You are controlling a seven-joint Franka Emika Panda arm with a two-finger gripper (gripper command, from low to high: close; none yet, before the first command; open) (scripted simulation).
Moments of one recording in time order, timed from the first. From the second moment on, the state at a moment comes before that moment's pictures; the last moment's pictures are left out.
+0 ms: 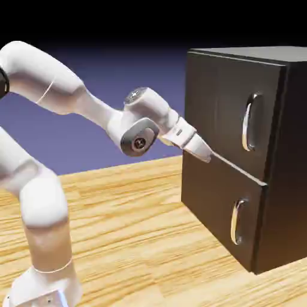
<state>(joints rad) 0.03 -0.58 -0.02 -2.80 -0.05 3.03 0.72</state>
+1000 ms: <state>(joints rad) 0.44 -0.77 -0.50 -2.62 -1.36 2.95 0.25</state>
